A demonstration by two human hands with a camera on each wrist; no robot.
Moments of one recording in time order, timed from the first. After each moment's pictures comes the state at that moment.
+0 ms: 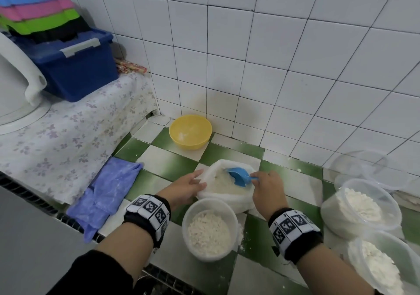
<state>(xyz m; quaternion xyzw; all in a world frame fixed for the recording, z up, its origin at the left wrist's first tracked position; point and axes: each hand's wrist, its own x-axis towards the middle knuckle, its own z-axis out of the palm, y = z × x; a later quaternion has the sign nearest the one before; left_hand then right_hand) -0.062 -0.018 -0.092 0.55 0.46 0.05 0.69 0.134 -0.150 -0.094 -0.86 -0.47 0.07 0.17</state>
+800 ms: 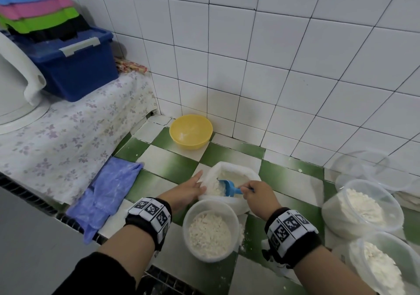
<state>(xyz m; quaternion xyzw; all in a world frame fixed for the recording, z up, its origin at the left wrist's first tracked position) -0.060 -0.025 -0.096 0.54 0.44 0.02 0.71 0.117 -0.145 -0.086 -0.82 -0.37 0.32 0.29</state>
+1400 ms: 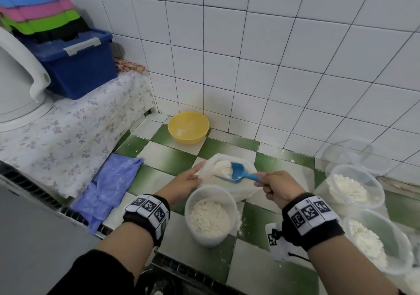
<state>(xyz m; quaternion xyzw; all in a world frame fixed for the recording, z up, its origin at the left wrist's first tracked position) -0.075 -0.039 -0.092 0.58 0.43 0.08 0.68 0.134 -0.181 -0.050 -0.73 -0.12 0.46 0.48</state>
